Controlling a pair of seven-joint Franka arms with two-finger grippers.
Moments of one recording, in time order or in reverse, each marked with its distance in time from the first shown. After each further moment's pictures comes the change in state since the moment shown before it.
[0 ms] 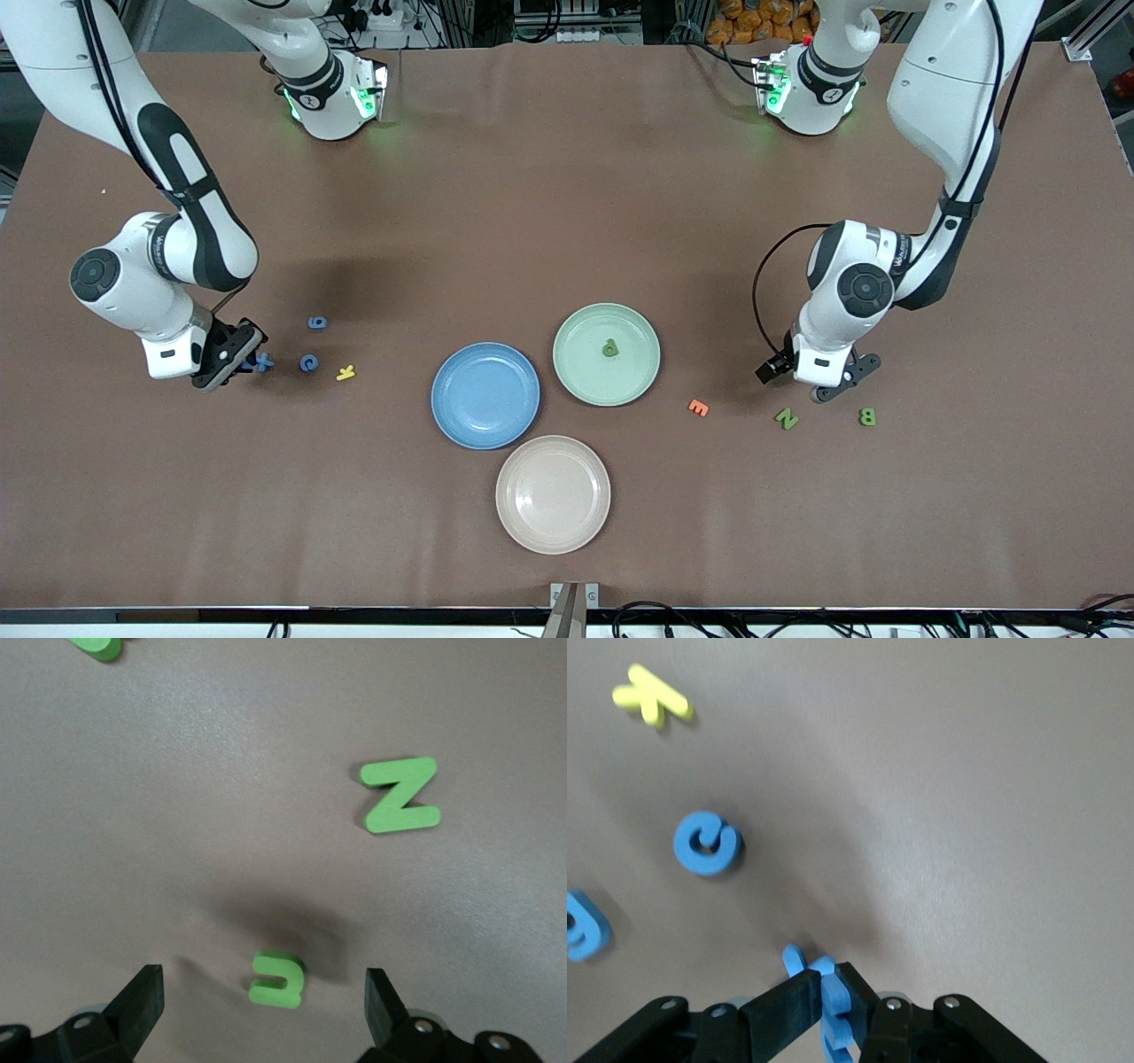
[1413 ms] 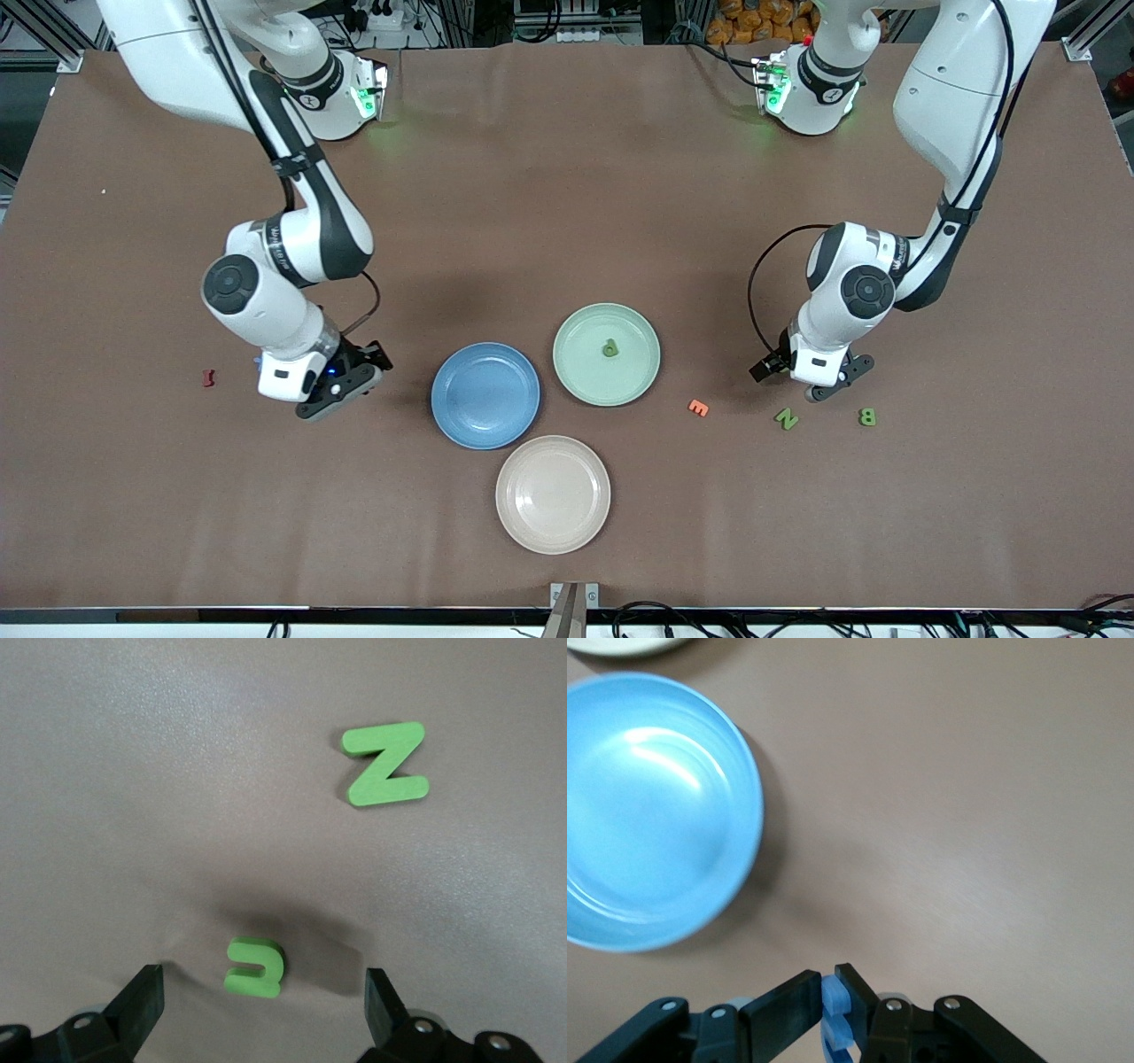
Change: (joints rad) left arm 0.080 0.024 -0.086 -0.008 0.000 0.032 0.013; right arm 0.377 0.023 0.013 0.254 0.011 -0.165 0.793
